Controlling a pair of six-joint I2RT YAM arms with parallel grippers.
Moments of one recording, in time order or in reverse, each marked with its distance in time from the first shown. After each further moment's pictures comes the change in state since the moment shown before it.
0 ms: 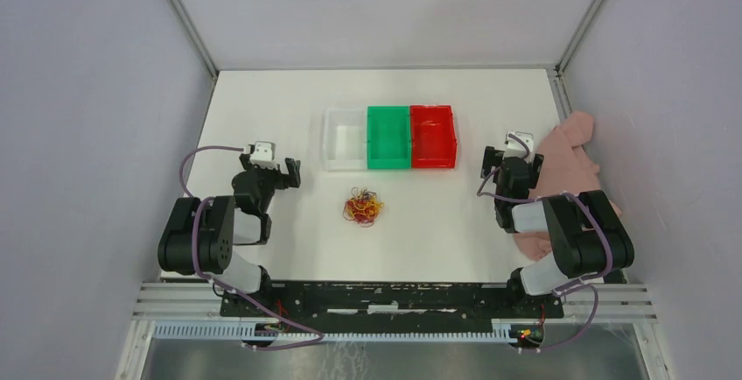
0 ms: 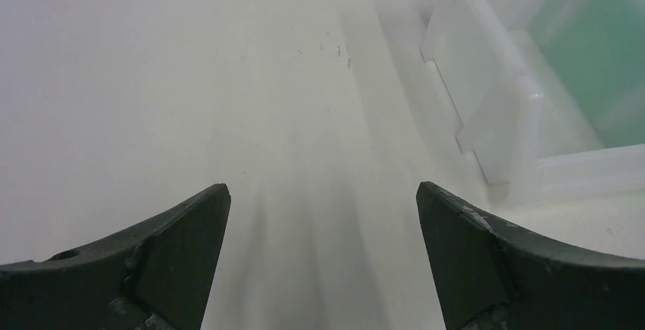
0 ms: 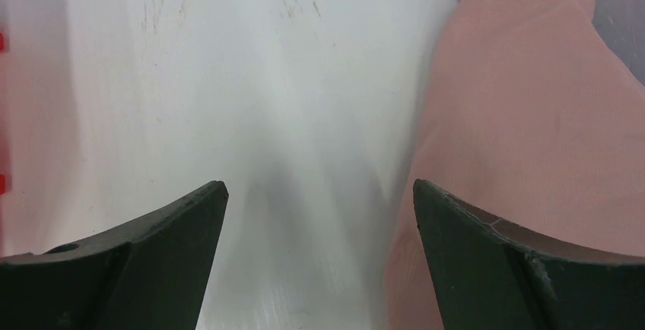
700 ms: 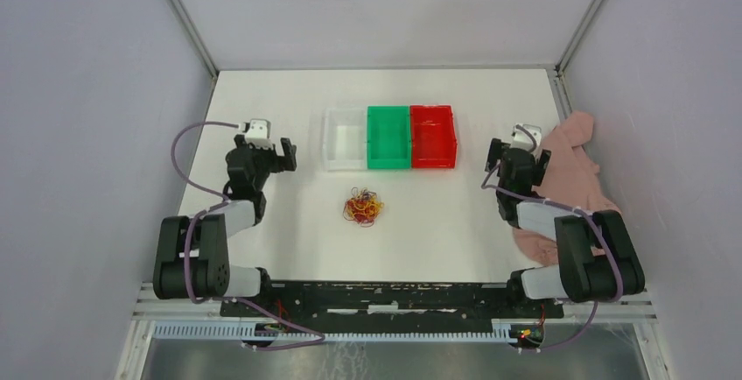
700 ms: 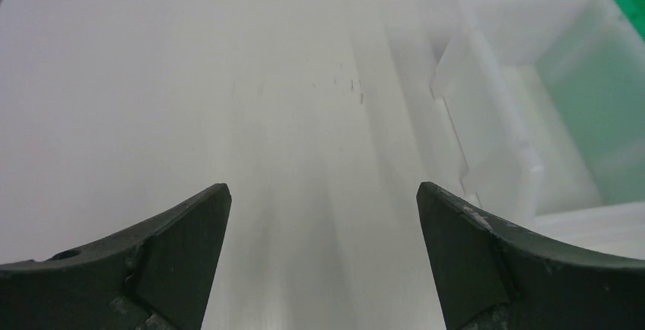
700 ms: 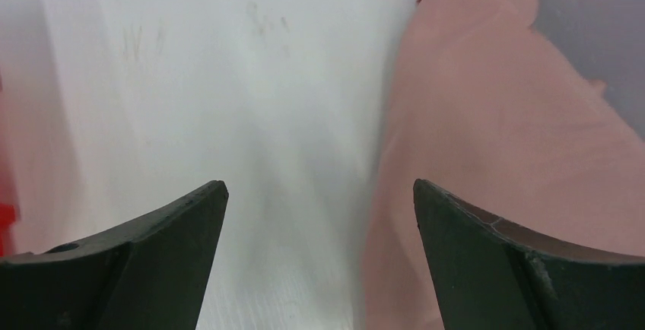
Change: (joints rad) left arm 0.012 -0.123 0.138 -0.338 -0.008 0.001; right arm 0.005 -0.103 0.028 -0.145 0.042 0.030
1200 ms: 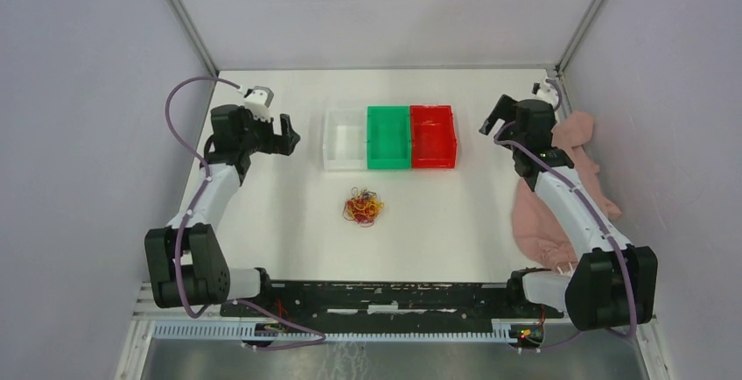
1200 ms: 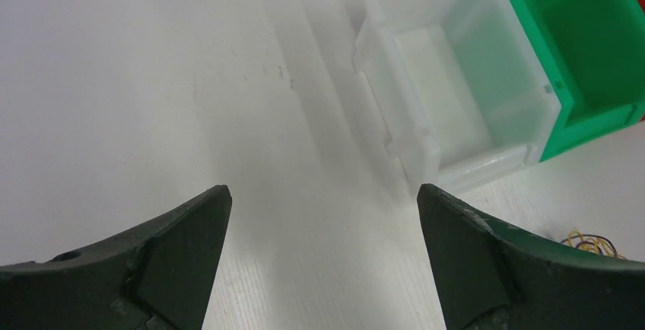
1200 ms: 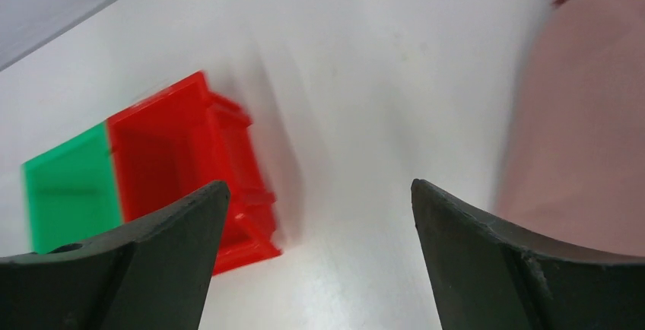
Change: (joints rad) left arm 0.040 -0.085 0.490 -0.836 0.240 0.089; right arm -0.026 -0.187 0.547 -0.886 -0.207 0.415
